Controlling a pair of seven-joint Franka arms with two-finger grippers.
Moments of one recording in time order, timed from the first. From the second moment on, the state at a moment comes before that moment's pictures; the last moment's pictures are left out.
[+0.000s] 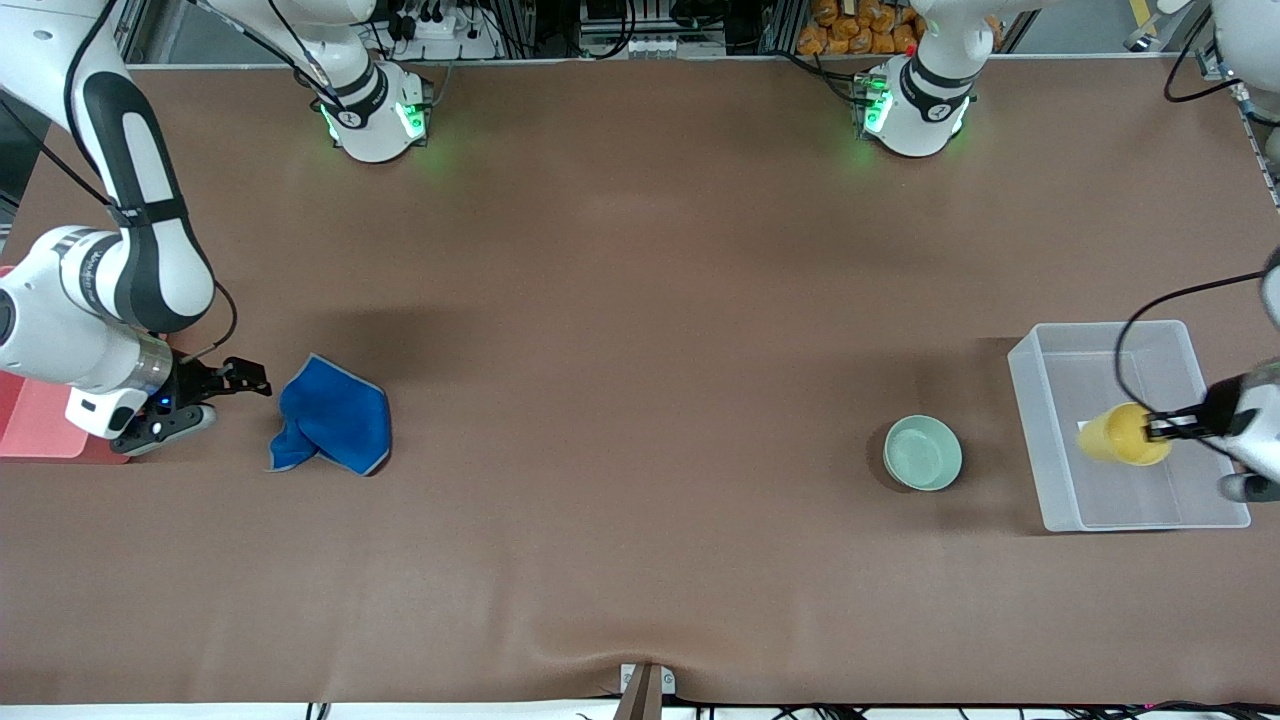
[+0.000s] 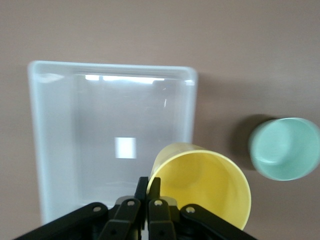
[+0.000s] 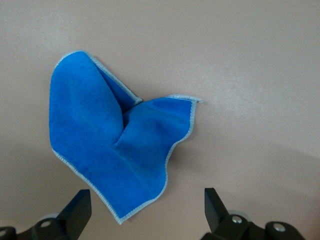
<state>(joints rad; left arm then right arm) 0.16 0.50 0.07 -1.39 0.00 1.86 0.16 -0.09 0.35 -0.08 -1.98 0.17 2.27 -0.65</state>
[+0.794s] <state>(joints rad) 0.22 0.74 0.06 -1.37 0.00 2.13 0.23 -0.07 0.34 -0.08 -2.15 0.40 2.55 -0.93</state>
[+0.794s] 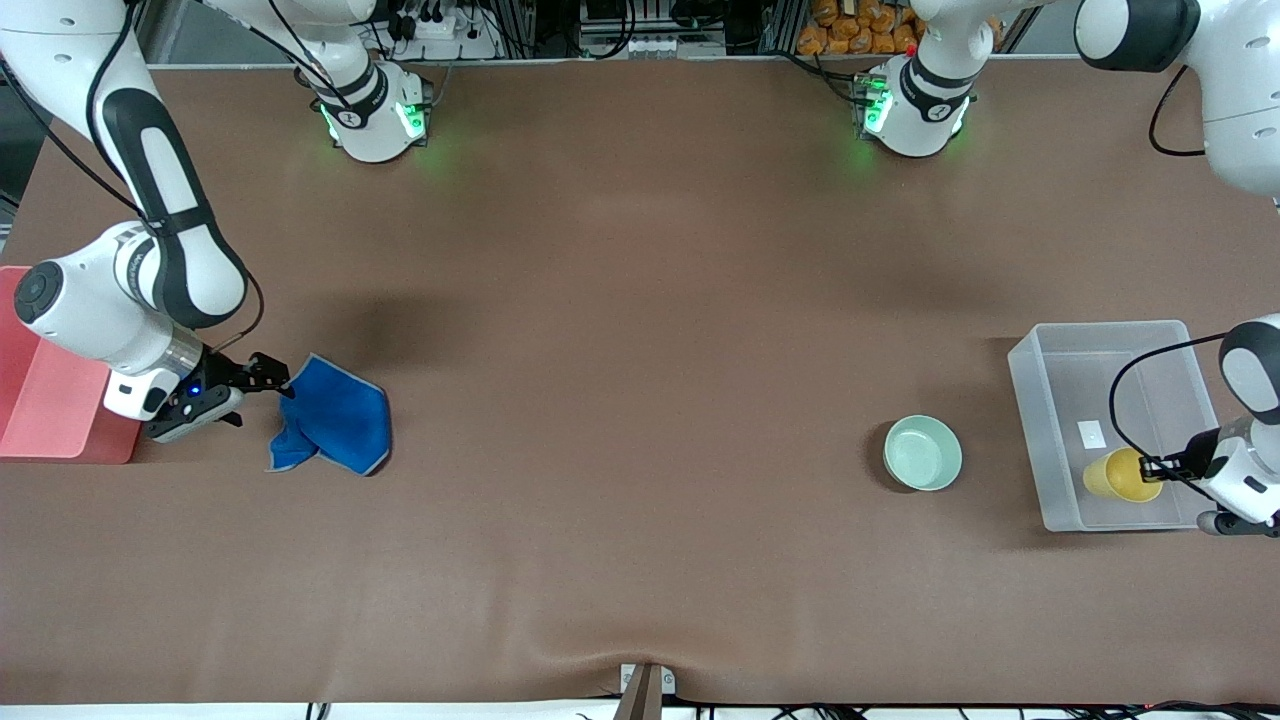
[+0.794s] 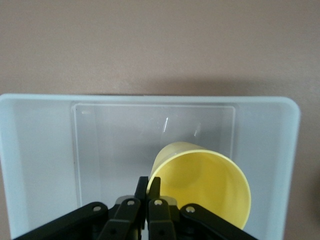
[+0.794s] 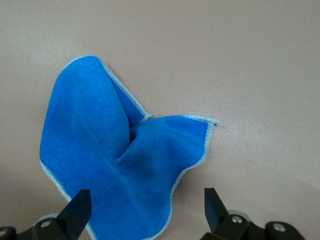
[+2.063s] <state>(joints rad) 0.20 0.72 0.05 -1.38 0.00 2.15 0.24 -0.04 0.39 -0.08 -2.23 1.06 2.65 -1.54</state>
